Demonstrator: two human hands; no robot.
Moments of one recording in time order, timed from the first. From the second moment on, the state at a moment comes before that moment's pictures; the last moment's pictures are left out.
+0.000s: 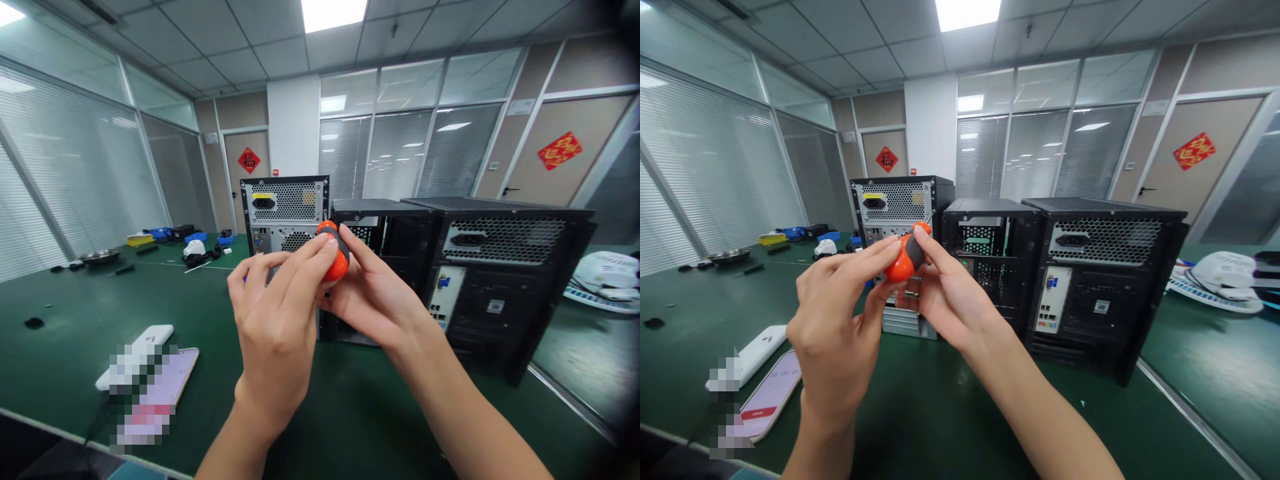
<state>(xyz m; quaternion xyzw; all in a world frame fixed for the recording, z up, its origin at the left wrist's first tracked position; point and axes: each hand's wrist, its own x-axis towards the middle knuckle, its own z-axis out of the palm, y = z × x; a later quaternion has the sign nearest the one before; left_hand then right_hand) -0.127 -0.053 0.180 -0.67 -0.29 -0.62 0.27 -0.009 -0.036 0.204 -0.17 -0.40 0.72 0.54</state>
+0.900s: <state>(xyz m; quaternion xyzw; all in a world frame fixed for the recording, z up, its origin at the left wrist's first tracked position) -0.129 -0.055 0.181 -0.70 -0.29 -0.60 0.26 -0.005 -0.033 0.200 -0.12 -0.41 0.74 0.52</state>
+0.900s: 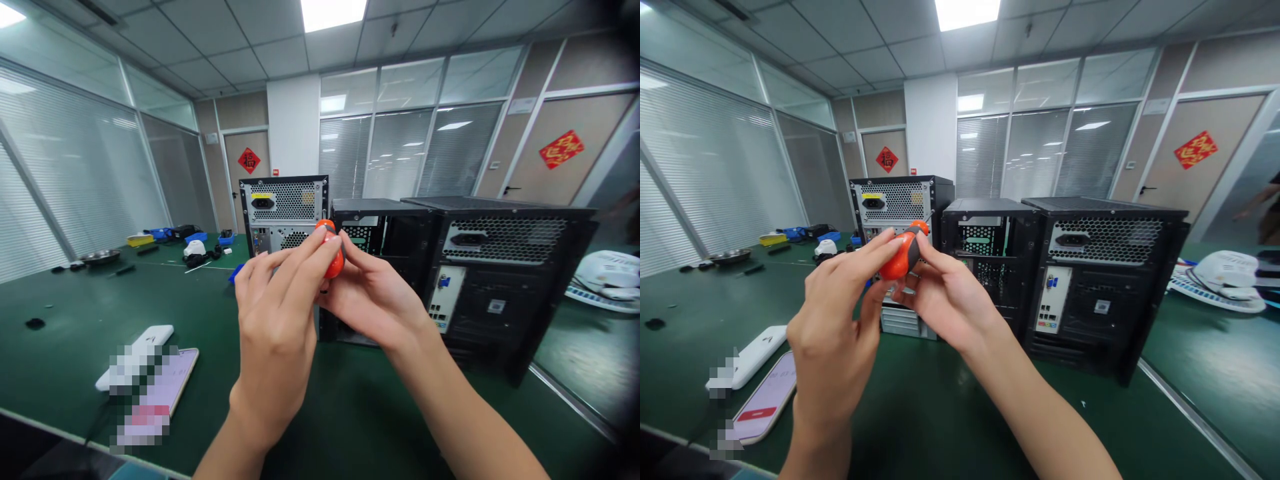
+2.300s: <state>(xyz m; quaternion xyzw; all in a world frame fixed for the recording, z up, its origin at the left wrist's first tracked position) -0.107 -0.031 0.172 -0.55 -0.34 -0.72 0.25 -0.024 -0.028 0.193 -0.08 -0.44 0.69 0.56</state>
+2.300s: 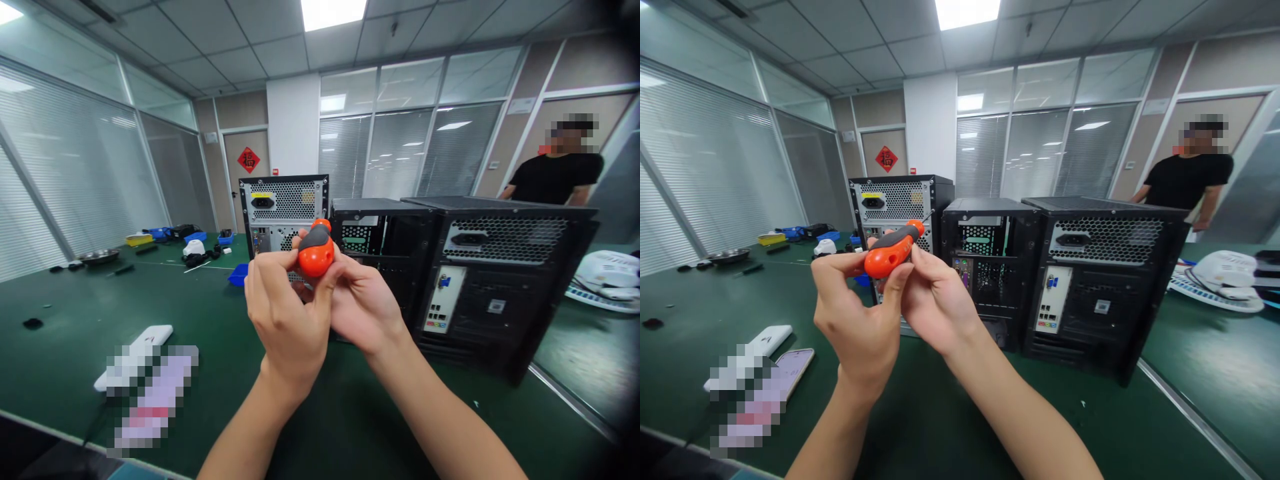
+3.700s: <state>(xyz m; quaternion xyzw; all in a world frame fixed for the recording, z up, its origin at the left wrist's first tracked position) -0.120 -0.043 0.178 -0.62 -0.36 -0.65 0.26 -0.009 -0.030 0.193 -0.05 -0.37 0.77 0.52</state>
